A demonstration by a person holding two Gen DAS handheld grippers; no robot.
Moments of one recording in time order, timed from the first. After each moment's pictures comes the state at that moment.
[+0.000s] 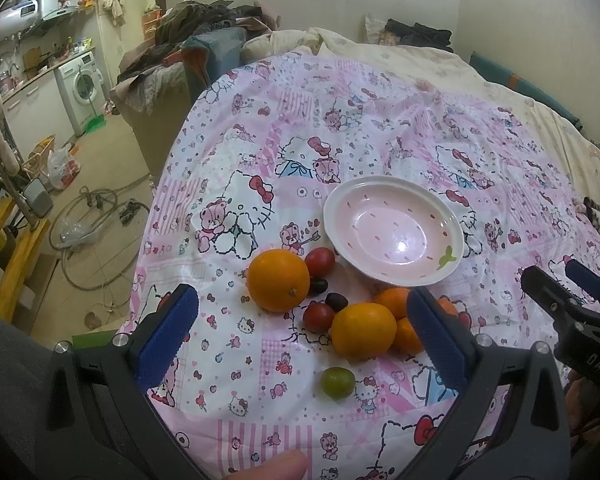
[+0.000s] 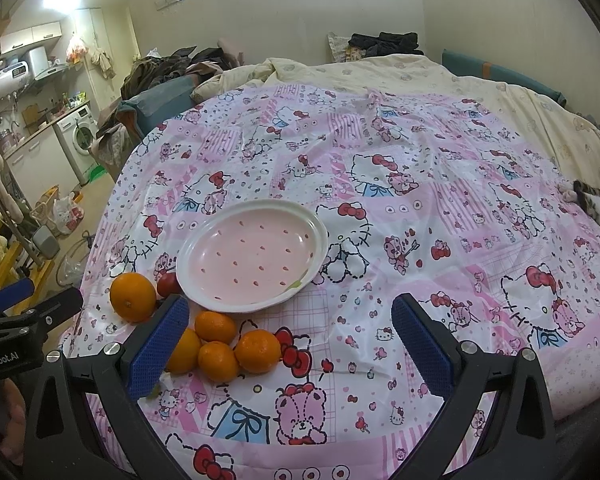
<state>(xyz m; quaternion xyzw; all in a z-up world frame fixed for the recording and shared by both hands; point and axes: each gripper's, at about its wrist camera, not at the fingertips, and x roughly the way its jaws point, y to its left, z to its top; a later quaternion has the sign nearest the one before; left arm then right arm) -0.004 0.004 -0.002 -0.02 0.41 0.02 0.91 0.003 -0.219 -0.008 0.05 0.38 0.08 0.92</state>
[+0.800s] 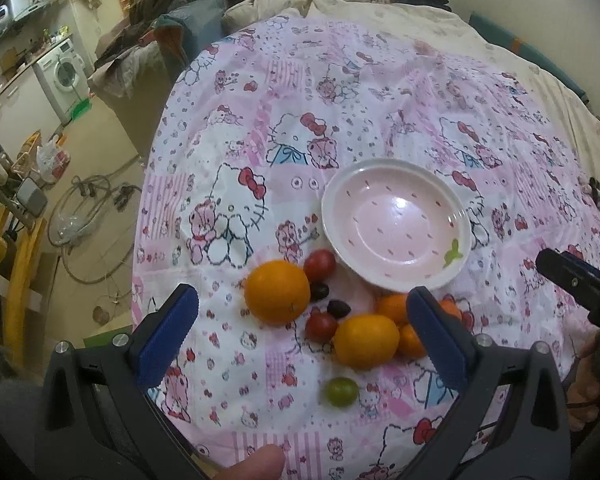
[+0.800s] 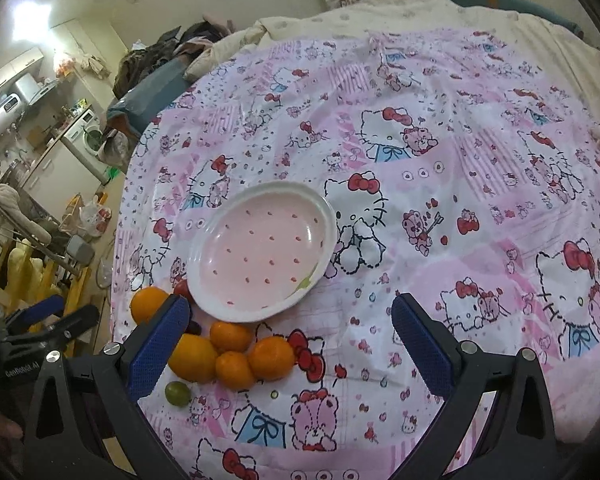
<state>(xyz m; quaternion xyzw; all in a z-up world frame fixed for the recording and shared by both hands) 0.057 0.004 0.009 0.00 0.49 0.01 0.87 0.062 -0.253 -0.012 0.14 0.47 0.12 0.87</state>
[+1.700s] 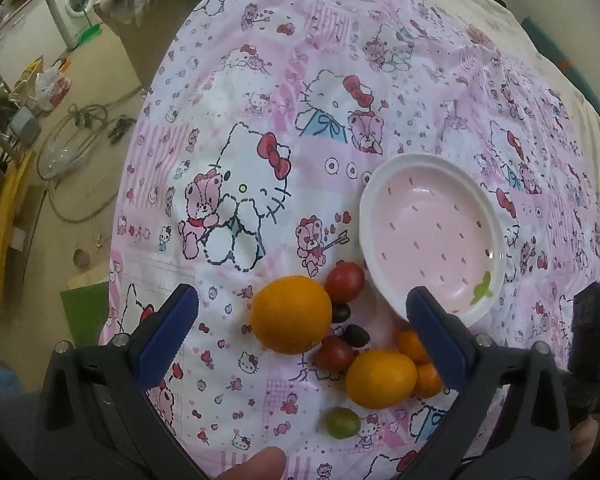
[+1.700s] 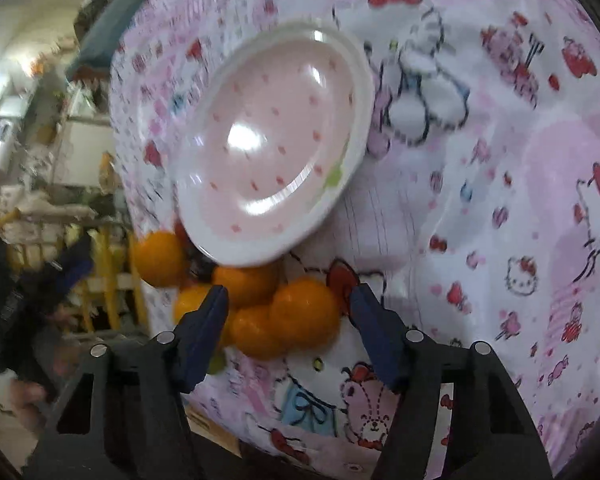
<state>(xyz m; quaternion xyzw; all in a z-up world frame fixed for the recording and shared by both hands) 0.120 0.041 -0.030 -0.08 0.57 0.04 0.81 0.107 -0.231 -0.122 0.25 0.66 0.20 0.68</state>
